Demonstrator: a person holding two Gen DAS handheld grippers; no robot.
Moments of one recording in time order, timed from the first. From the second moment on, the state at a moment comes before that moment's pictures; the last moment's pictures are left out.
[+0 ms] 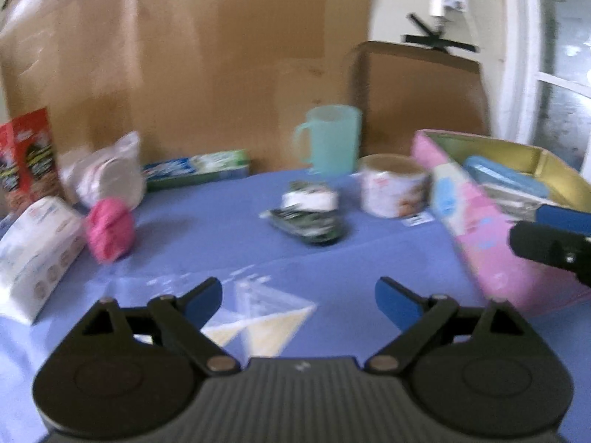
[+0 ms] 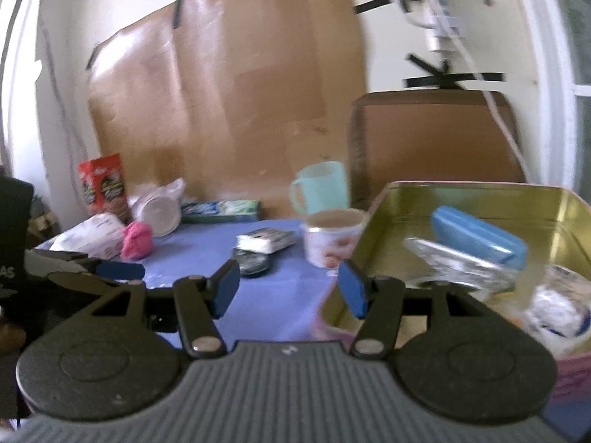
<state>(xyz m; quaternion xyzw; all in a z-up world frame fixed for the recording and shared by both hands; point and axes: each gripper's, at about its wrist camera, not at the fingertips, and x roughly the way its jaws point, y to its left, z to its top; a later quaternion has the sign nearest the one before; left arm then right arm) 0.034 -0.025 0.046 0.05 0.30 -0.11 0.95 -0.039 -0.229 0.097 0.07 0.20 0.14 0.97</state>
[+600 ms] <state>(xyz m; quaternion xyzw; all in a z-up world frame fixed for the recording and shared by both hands) 0.018 0.174 0.018 -0.17 0.25 0.10 0.95 0.084 -0.101 0.077 0.04 0.25 0.31 0.92</state>
